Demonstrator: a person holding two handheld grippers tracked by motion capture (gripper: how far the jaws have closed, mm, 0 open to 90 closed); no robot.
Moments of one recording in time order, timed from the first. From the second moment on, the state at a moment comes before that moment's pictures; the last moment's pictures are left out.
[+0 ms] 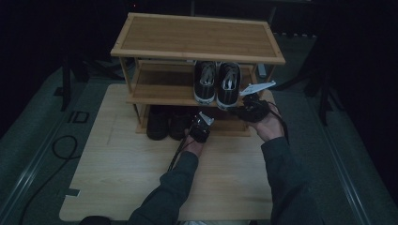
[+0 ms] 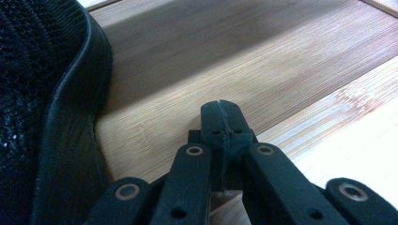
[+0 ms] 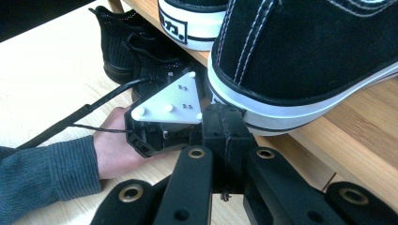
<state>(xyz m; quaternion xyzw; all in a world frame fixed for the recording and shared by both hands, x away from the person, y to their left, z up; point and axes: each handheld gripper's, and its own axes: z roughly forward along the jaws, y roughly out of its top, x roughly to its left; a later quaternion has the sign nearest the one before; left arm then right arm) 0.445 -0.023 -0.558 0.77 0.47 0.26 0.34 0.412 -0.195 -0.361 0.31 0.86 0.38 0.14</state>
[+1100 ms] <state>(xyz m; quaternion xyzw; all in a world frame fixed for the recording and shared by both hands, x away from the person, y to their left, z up) 0.445 -0.023 -0.559 0.77 0.46 0.26 0.35 0.421 -0.188 -0.366 0.31 0.86 0.38 0.16</state>
